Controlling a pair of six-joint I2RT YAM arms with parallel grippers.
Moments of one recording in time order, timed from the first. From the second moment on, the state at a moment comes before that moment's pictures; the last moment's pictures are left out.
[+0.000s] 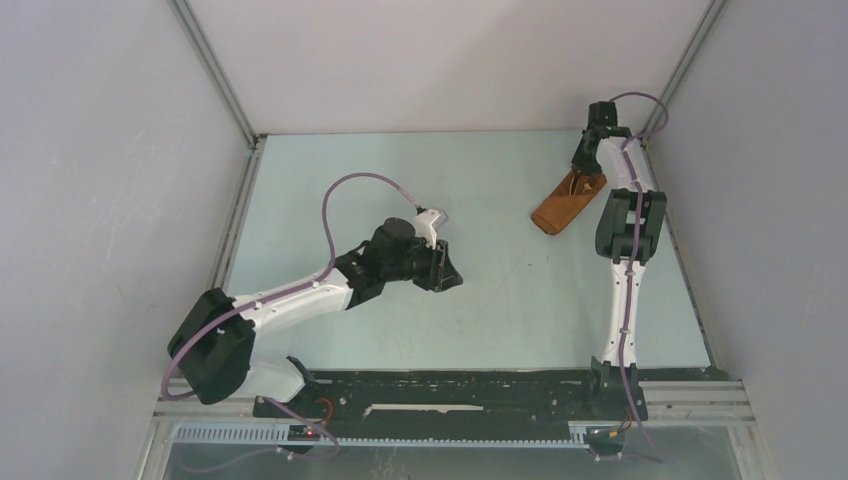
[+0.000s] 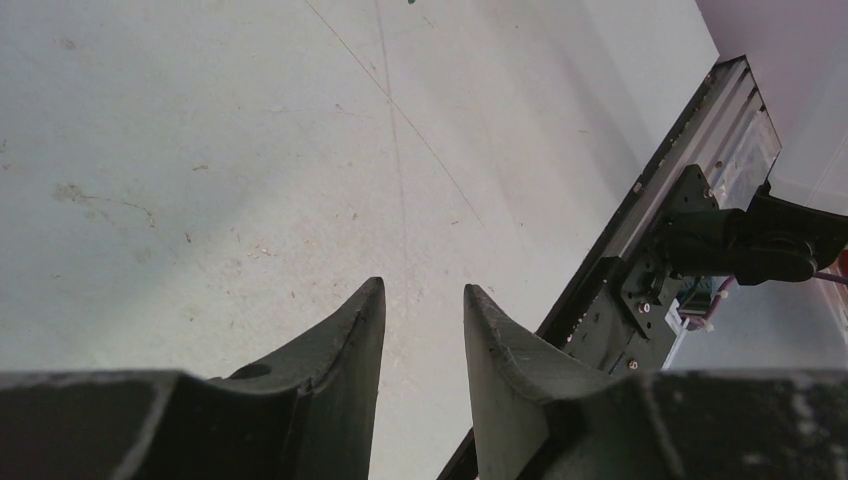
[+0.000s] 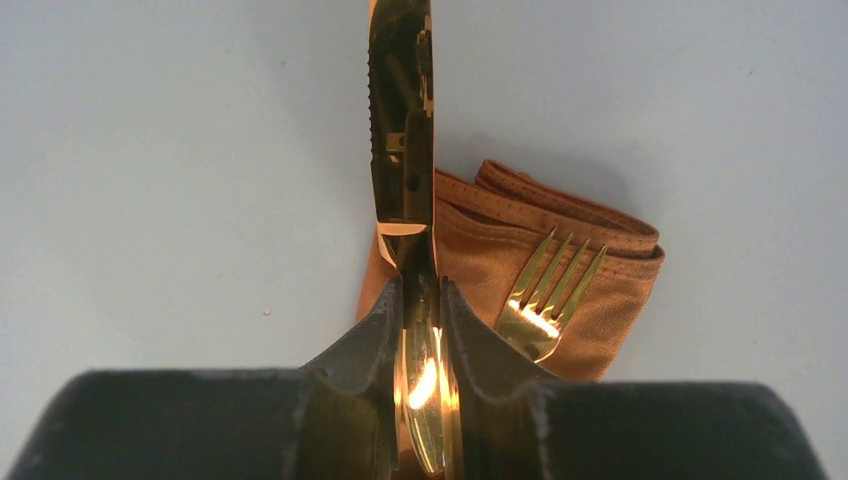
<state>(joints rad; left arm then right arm) -0.79 1.37 0.80 0.02 0.29 -0.46 -0.09 2.55 2.34 -0.74 0.11 0.34</state>
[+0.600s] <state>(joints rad) -0.78 1.34 0.78 0.04 0.30 -0.47 -0.05 2.46 2.15 -0.67 0.16 0.46</state>
